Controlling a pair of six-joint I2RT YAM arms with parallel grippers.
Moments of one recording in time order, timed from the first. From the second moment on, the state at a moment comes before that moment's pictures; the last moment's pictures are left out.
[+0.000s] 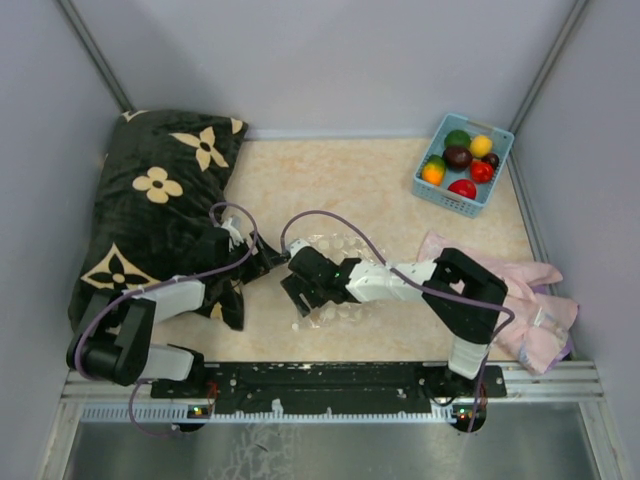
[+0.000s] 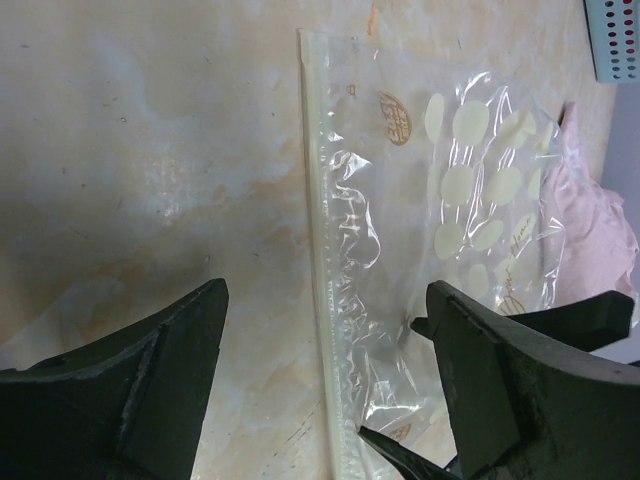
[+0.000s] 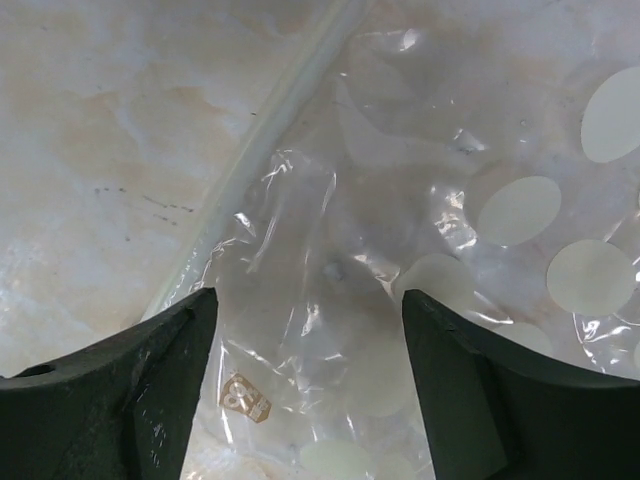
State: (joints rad) left arm -0.30 1.37 0.42 0.34 0.35 -0.77; right arm 1.07 1.75 1.03 -0.25 0.14 0.32
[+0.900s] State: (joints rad) left arm -0.30 1.26 0.38 0.34 0.44 -0.79; right arm 0.98 1.65 0.82 0.00 0.02 0.34
